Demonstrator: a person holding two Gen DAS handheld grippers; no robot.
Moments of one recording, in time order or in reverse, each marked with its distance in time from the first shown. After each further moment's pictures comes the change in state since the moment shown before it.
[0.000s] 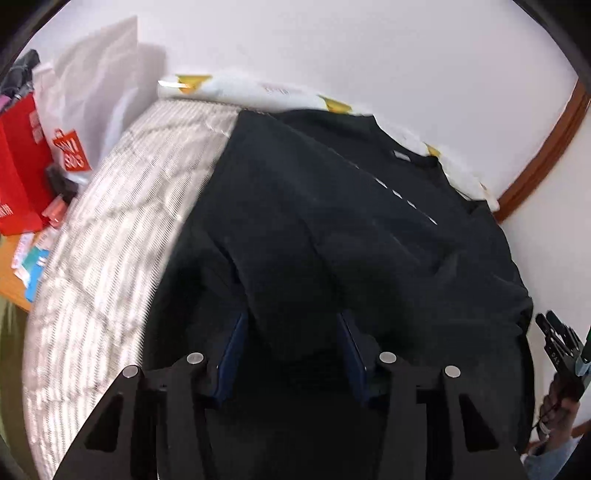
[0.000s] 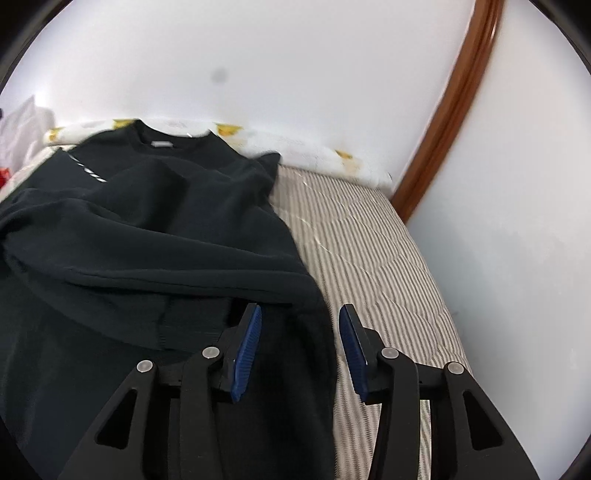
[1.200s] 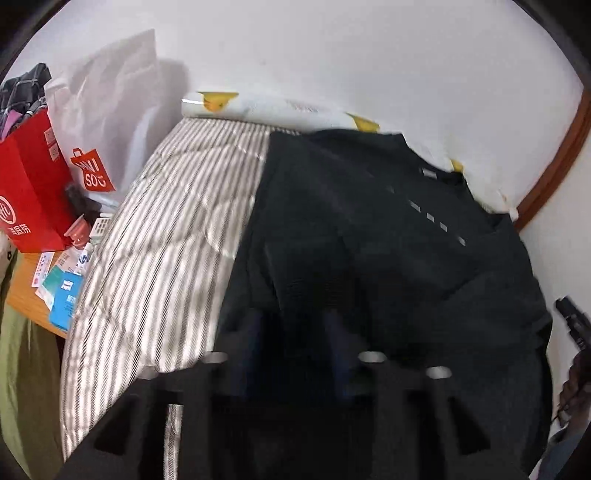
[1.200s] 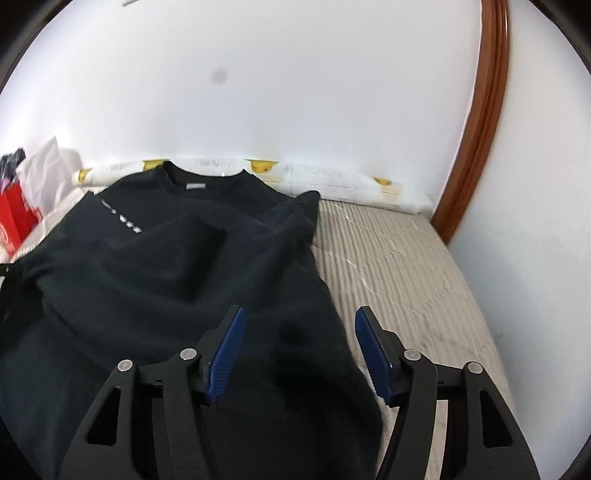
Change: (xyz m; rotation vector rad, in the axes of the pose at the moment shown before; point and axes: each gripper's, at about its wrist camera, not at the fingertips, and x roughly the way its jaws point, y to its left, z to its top) left arm -0.007 0.027 0.022 0.012 -0.065 0.070; right arm 0.029 0.001 0.036 0.070 -0.020 0.160
